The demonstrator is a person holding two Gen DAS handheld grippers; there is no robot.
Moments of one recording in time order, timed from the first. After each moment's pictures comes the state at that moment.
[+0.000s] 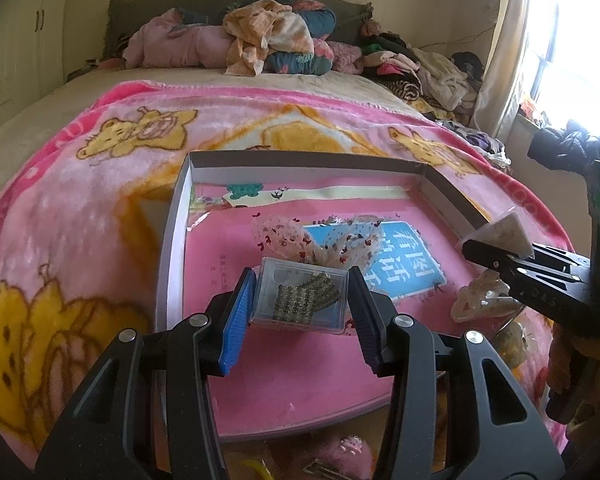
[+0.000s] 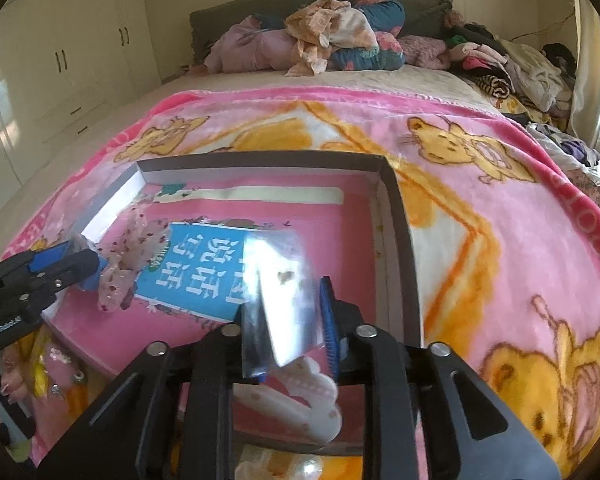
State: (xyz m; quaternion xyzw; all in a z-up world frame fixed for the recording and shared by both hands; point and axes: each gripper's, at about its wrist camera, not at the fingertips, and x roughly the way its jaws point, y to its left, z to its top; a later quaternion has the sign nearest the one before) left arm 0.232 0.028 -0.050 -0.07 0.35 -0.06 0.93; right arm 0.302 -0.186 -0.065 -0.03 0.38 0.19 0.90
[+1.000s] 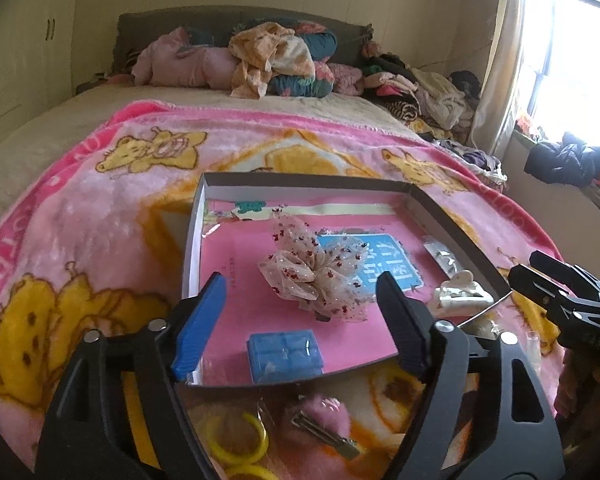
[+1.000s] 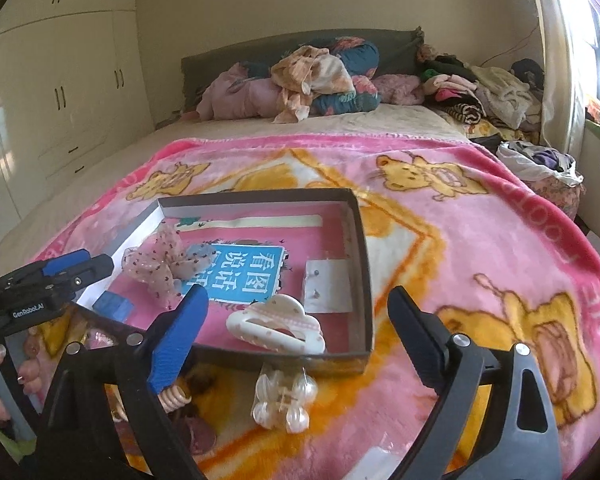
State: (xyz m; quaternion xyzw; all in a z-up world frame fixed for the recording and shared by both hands) left arm 0.194 0.027 -0.026 -0.07 0.31 -0.06 0.95; right arm 0.222 -0.217 -0.028 0.00 0.30 0.16 0.94
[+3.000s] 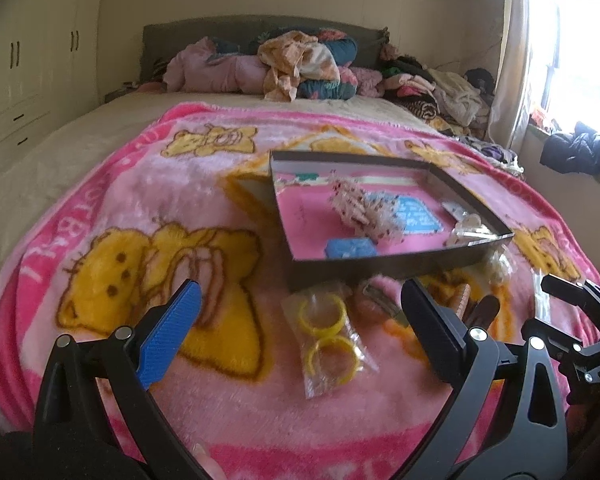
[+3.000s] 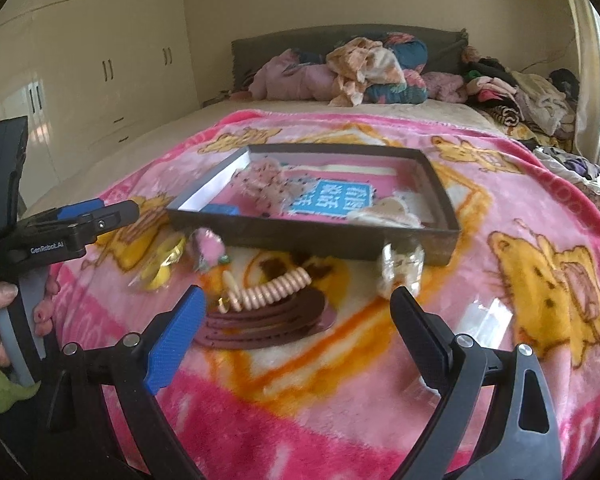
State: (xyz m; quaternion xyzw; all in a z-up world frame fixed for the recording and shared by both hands) left arm 0.098 0.068 -0.028 -0.04 0.31 -0.01 0.95; right arm 0.116 -0.169 -0.053 -0.04 0.32 0.24 0.92
